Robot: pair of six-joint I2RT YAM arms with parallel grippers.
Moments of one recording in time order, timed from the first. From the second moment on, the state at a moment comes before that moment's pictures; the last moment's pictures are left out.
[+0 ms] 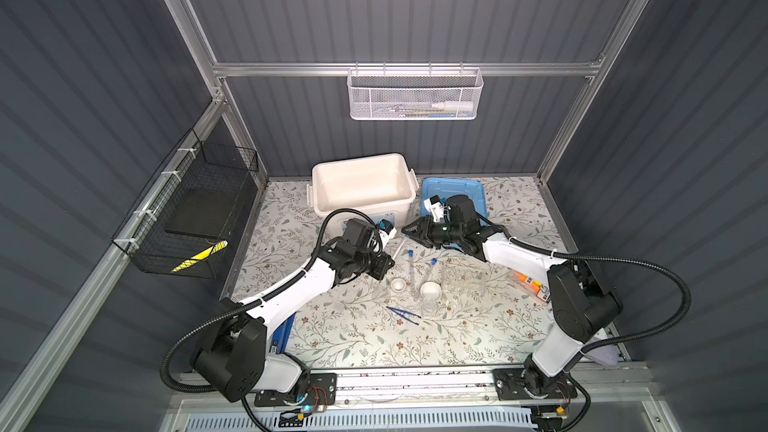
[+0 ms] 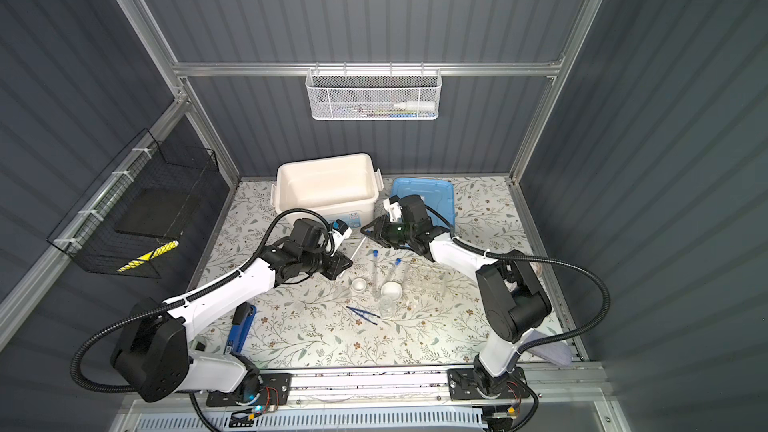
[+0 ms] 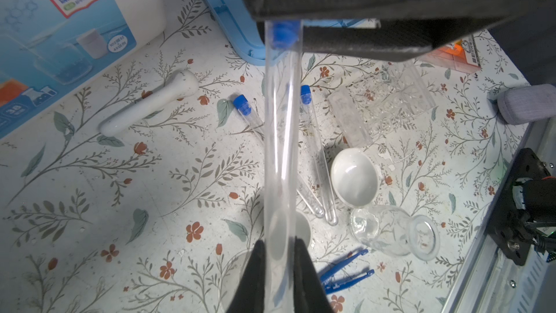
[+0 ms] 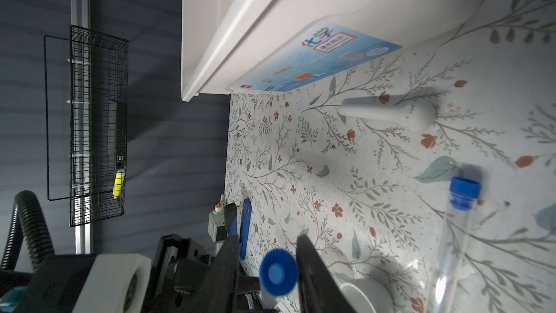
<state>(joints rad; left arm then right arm) -0.61 1.40 0.94 -0.39 0.31 -0.06 0.52 1.71 1.09 0.08 -0.62 0.93</state>
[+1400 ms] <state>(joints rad) -0.61 1.40 0.98 -0.38 0.23 -0.12 0.52 1.61 1.09 -0.03 -0.40 0.85</state>
